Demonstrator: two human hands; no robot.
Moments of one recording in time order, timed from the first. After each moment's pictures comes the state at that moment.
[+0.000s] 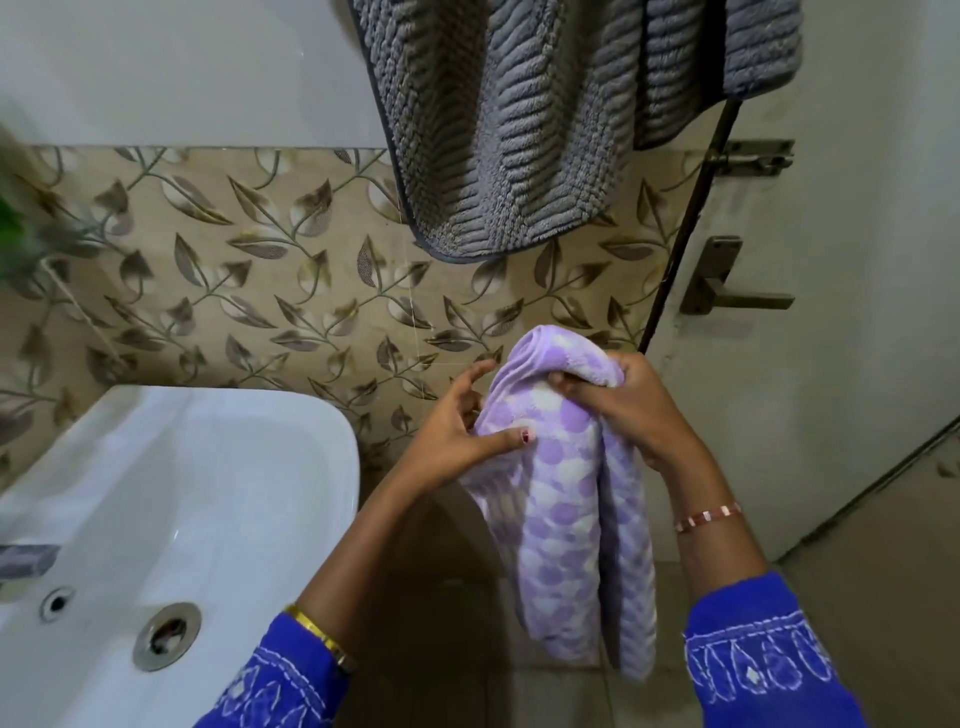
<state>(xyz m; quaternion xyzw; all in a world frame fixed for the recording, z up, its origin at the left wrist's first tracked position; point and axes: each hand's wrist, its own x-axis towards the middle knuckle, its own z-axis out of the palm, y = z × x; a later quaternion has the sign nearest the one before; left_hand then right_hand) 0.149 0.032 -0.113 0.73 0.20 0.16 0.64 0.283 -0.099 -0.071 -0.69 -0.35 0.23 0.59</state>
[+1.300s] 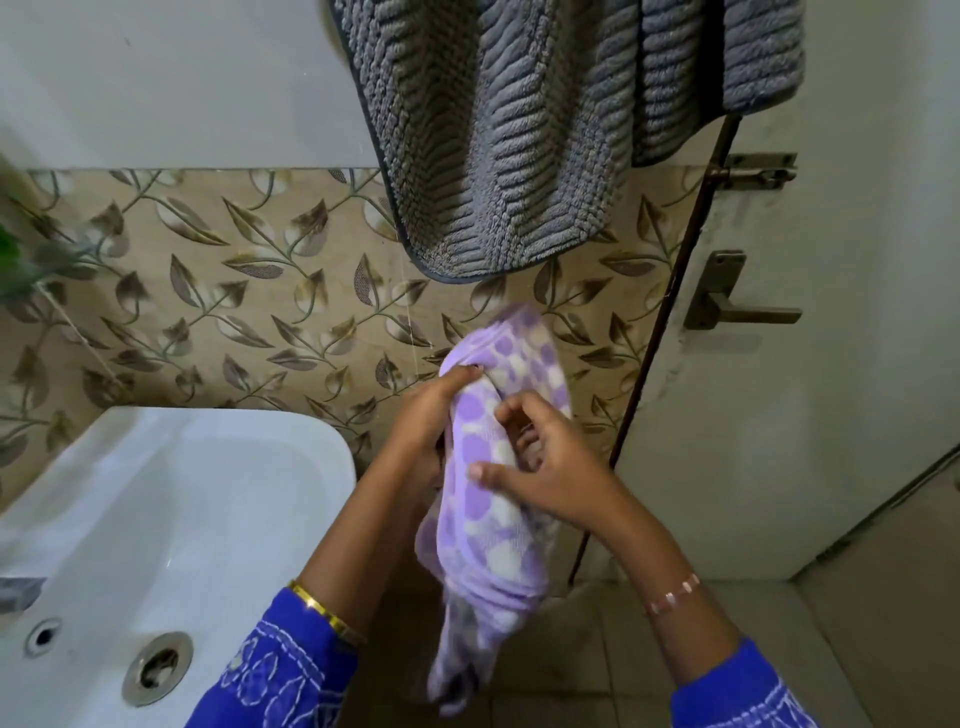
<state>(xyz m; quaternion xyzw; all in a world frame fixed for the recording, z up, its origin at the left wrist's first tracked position) 0.172 0.043 -0.080 0.47 0.36 0.21 0.77 0.246 -0.076 -0.095 -0.71 -0.47 0.23 0.48</state>
